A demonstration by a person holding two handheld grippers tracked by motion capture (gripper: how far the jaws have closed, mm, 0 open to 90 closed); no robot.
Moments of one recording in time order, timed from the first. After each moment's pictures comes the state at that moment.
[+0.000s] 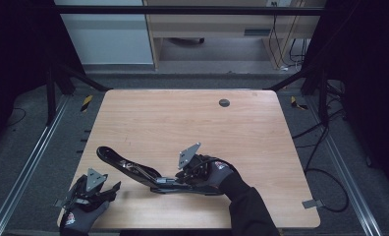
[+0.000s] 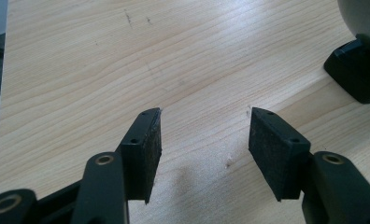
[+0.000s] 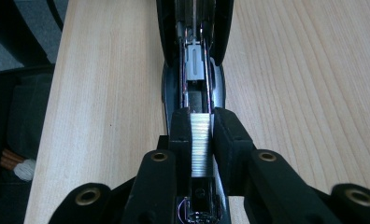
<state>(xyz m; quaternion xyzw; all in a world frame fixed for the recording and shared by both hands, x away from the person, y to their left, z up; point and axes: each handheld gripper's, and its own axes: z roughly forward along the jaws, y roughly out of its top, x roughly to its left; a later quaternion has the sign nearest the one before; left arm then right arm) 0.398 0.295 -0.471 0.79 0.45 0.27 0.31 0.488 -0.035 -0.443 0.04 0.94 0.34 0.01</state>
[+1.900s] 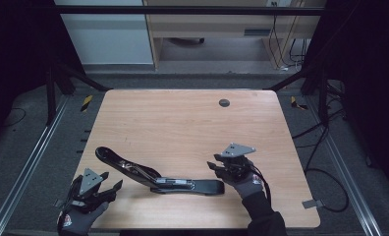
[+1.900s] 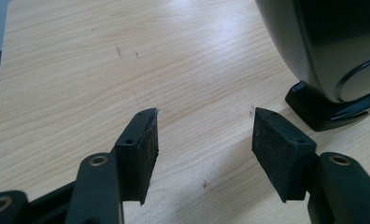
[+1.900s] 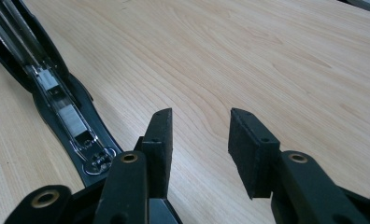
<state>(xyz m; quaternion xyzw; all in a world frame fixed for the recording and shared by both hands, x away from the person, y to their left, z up) 0.389 0.293 -0.455 0.77 0.44 0.27 0.37 0.463 -0.135 -0.437 0.34 0.82 0.43 0.17</state>
